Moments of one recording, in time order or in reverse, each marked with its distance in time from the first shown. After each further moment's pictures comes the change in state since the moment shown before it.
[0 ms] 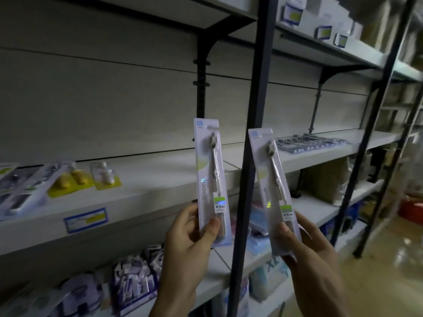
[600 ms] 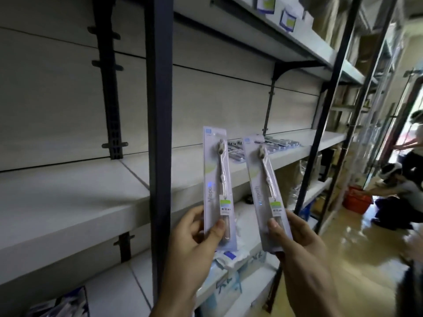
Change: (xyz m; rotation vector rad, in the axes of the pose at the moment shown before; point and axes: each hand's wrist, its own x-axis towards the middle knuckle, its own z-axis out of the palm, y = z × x) left_hand 0.114 -0.083 0.203 -0.030 -0.198 -0.053; right_hand 0.190 -0.030 -0.111 -0.086 0.168 -0.079
